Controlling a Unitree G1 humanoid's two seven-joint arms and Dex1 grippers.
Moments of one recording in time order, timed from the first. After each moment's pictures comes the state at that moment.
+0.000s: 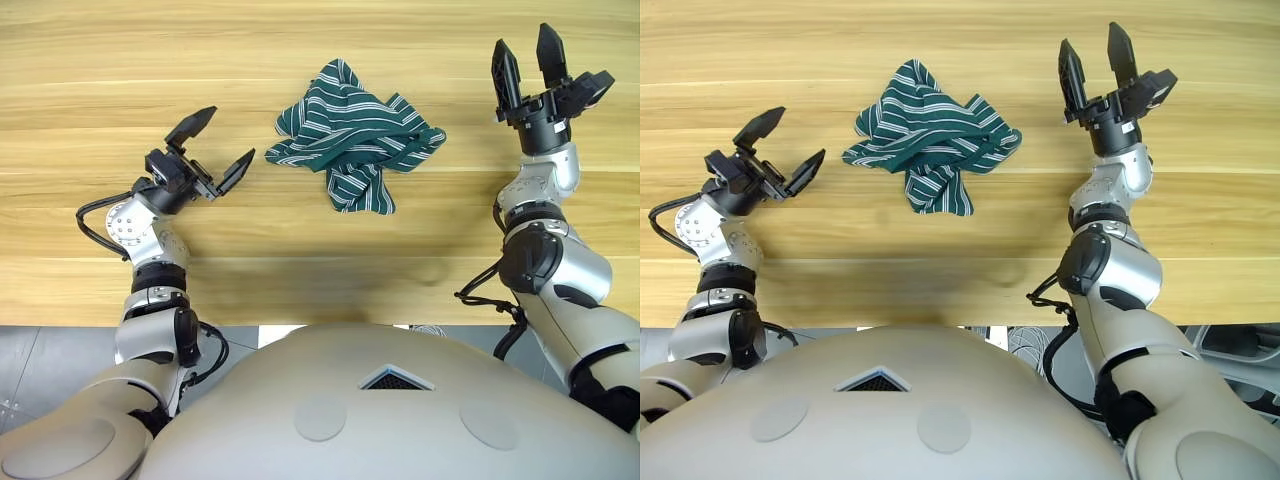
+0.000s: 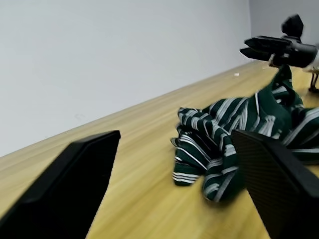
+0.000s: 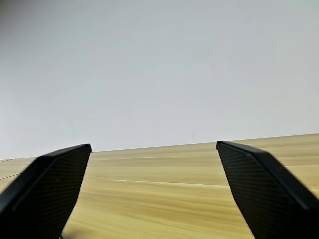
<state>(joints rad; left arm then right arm) -0.13 0.32 0.22 0.75 -0.41 -0.84 -1.30 -0.59 -0.25 -0.55 1.23 0.51 -0.67 1.23</state>
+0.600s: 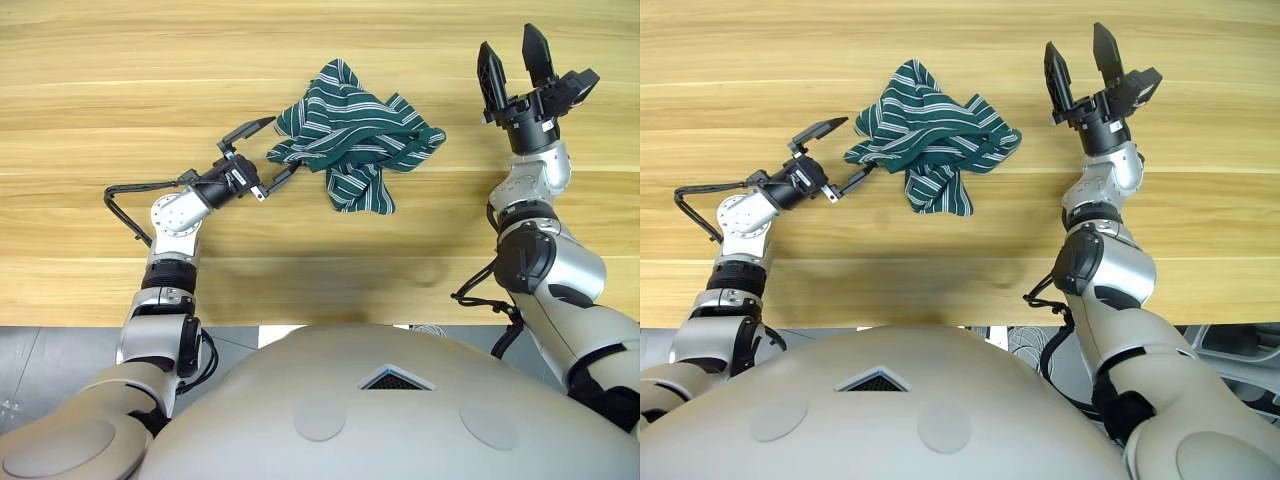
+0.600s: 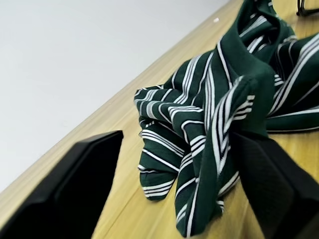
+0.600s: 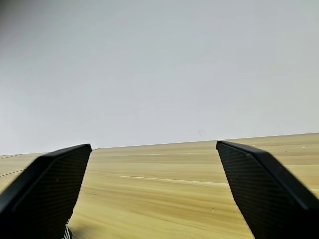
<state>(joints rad) -0.15 0.33 -0.02 0.68 0.10 -0.94 -0.76 -0.59 -0.24 -0.52 1.24 0.50 -0.68 1.23</state>
